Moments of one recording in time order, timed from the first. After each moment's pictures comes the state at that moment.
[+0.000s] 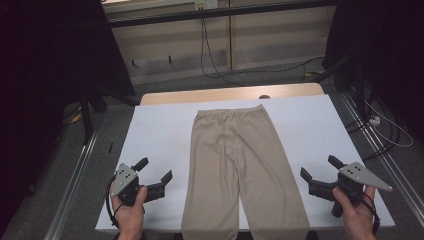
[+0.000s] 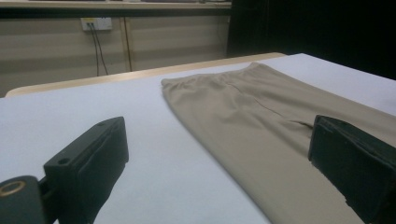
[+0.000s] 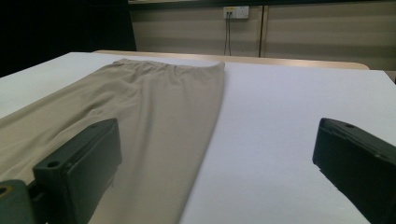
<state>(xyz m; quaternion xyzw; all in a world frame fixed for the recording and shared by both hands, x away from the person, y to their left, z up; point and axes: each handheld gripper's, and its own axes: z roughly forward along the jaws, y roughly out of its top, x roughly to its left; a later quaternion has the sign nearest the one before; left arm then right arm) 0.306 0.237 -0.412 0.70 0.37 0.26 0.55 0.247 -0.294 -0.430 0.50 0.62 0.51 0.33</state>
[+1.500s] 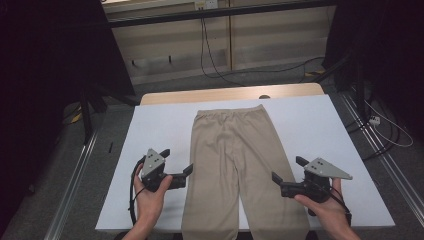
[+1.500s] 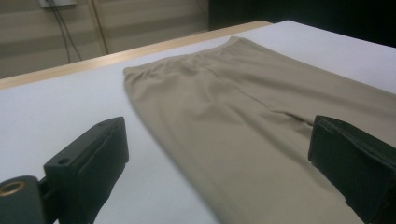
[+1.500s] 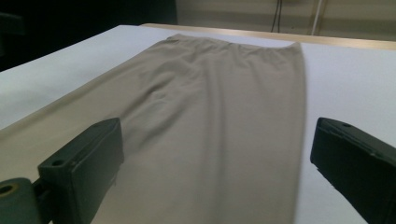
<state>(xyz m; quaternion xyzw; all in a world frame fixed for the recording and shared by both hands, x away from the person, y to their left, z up) 0.345 0.178 -0.407 0.76 0.34 0.22 0.51 0.268 -0.230 -0.429 0.47 0.68 0.50 0.26</state>
